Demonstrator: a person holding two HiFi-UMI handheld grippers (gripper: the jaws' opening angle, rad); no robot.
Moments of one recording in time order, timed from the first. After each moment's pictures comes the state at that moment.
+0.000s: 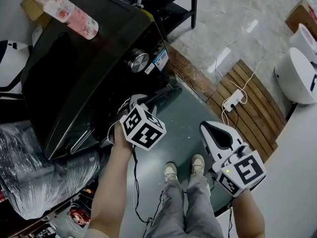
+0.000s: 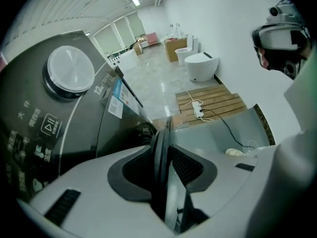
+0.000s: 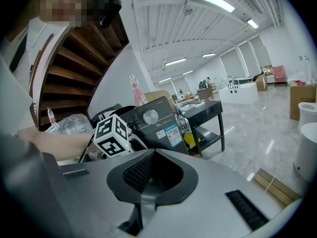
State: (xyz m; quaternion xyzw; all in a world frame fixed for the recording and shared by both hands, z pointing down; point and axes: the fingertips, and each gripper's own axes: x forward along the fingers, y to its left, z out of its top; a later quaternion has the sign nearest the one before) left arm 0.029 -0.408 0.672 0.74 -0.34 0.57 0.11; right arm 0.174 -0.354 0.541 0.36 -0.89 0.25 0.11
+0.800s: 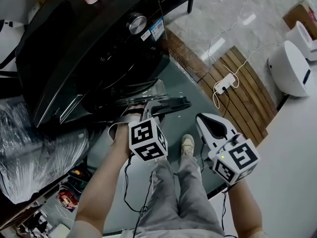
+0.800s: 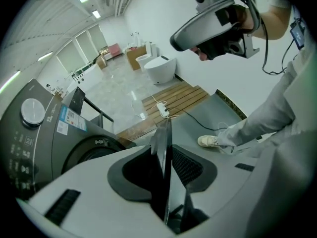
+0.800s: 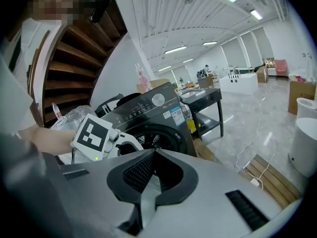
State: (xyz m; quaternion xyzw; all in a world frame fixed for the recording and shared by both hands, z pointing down) left arm 0.103 -0.251 0.670 0.81 -0.16 0.57 0.03; right arm 0.188 -0.268 0.559 0.34 -0.88 0.29 0.17
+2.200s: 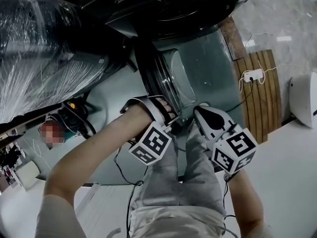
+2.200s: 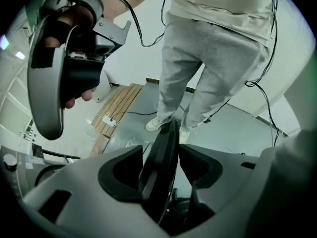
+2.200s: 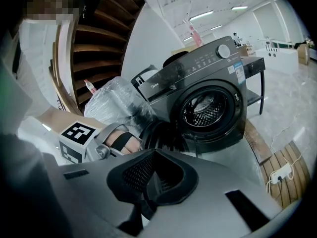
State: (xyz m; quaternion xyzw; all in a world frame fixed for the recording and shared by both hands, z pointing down) left arm 0.024 0.079 0.675 0.81 0.14 0.56 -0.15; right arm 0.025 -0.038 0.584 0.14 -0.89 0.34 0.27
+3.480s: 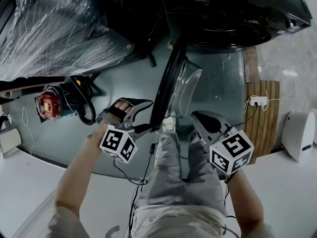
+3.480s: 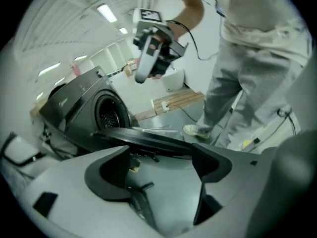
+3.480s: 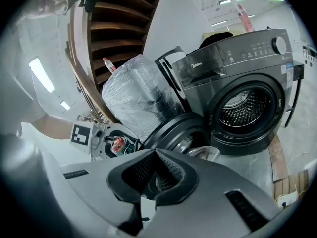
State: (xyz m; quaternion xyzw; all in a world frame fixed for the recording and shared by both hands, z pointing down) left arm -0.143 0.145 0.641 0.82 -0.30 0.49 0.02; right arm -0.085 0.039 0.579 0.00 -0.90 0.28 0.33
